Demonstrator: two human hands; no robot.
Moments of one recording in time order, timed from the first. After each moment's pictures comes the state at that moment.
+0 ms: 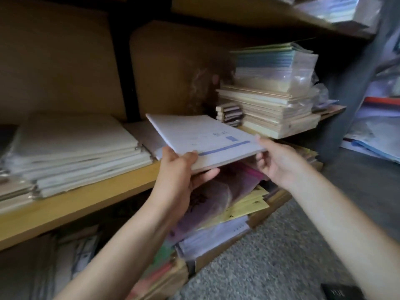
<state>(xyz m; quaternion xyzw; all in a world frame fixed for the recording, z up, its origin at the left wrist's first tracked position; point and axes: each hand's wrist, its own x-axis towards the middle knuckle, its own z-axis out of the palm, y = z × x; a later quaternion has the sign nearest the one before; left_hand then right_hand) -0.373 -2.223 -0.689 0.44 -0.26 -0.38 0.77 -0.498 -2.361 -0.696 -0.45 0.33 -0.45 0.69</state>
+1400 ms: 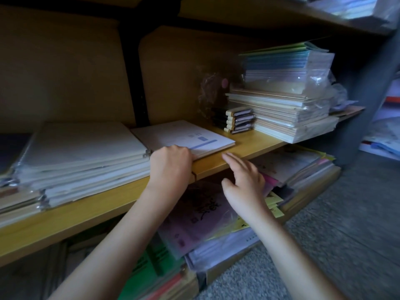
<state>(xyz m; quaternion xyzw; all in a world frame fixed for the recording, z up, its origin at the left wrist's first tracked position) -0.307 -2.266 -0.695 0.83 -0.49 0.28 0.01 -0.437 -2.326 -0.748 -0.83 0.38 -0.35 0.23</state>
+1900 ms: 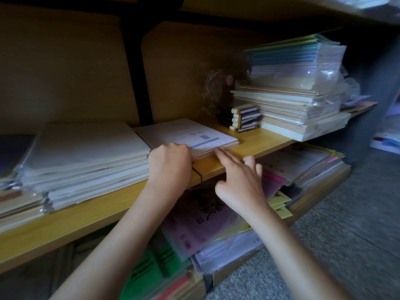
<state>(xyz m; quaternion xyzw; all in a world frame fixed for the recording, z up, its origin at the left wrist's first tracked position) -0.294 -2.267 -0.694 0.84 -0.47 0.28 0.03 -0.418 -2.327 -0.740 -0.87 0.37 -0.30 0.10</state>
